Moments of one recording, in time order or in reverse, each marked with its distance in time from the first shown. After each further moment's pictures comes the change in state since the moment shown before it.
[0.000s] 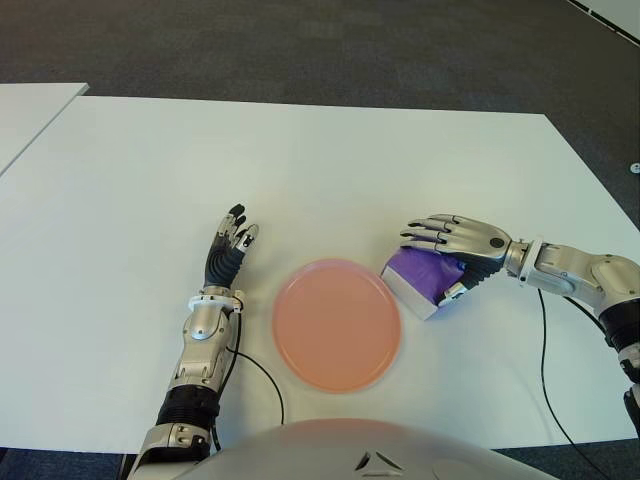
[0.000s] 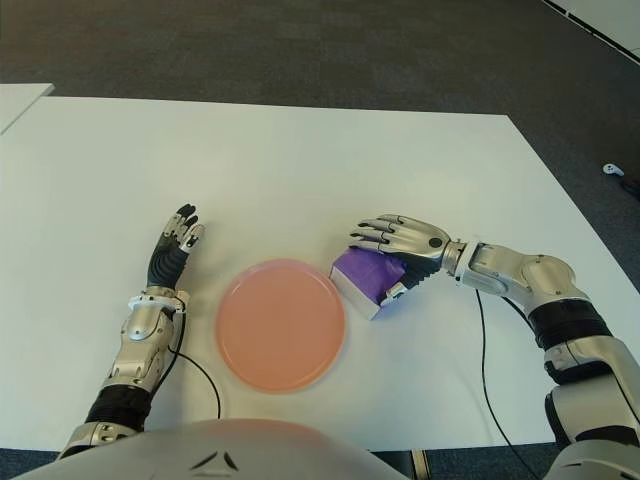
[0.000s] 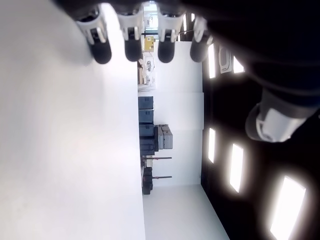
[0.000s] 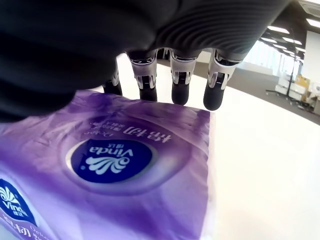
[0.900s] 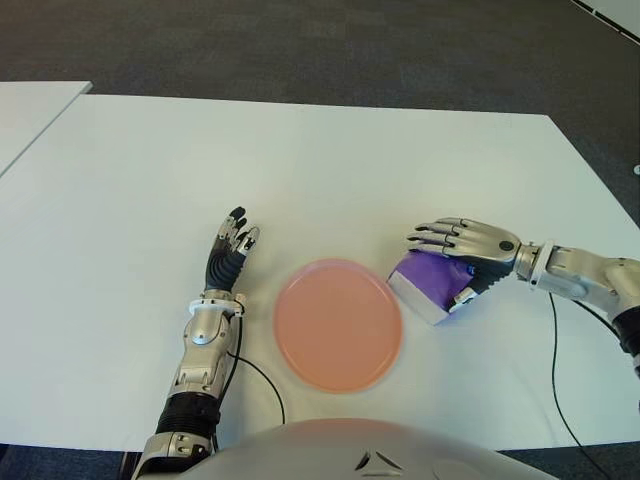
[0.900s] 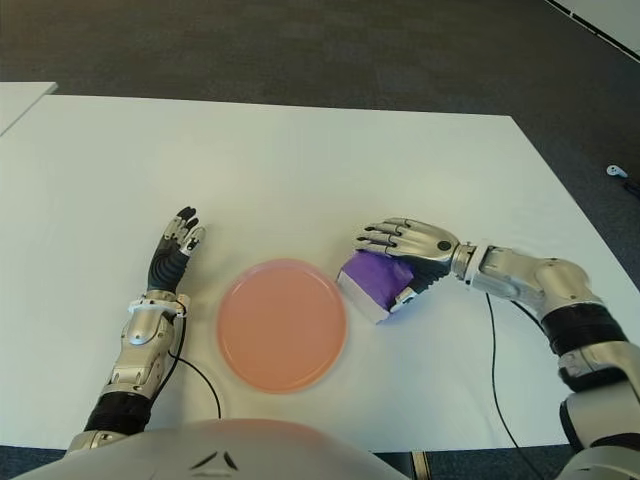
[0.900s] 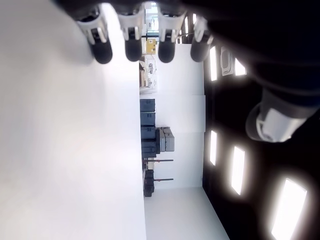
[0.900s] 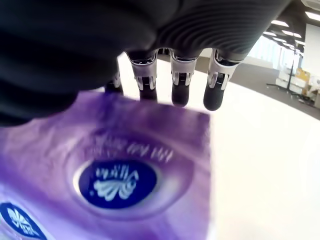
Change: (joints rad) left arm 0.034 -0.009 -0.004 -0.051 0.002 0.026 0.011; right arm 0.042 -0.081 -0.034 -0.058 0.102 -0.006 0.044
